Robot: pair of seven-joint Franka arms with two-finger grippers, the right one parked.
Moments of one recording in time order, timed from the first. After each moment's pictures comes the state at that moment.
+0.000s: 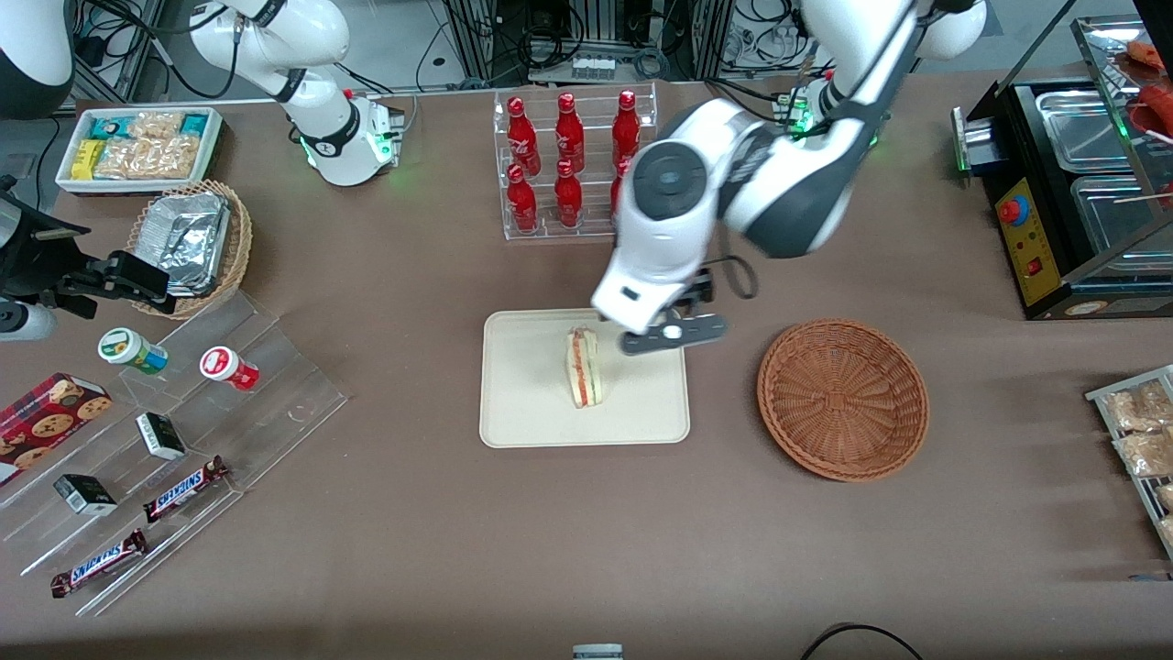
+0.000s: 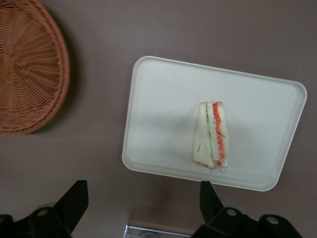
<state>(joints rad) -0.52 0.43 -0.14 -1.35 0.00 1.70 -0.87</state>
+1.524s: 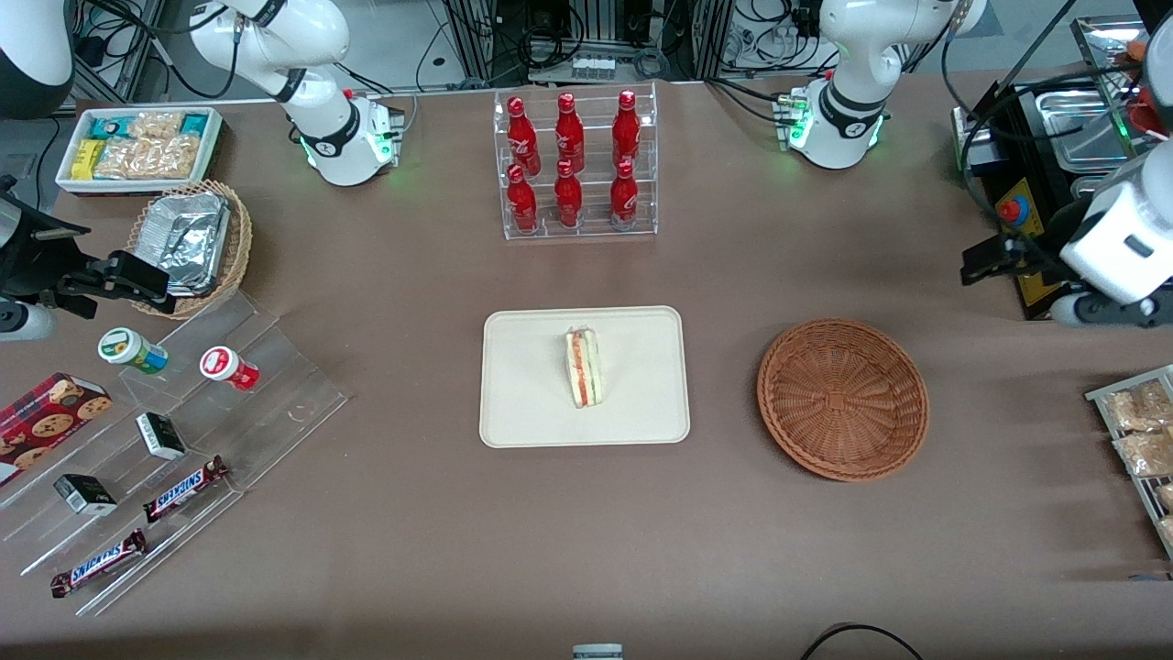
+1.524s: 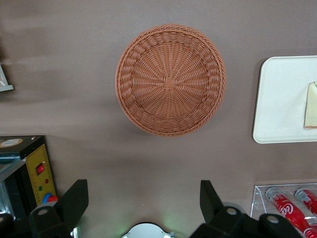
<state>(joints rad) 0.03 0.10 -0.09 -1.46 -0.02 1.41 -0.04</state>
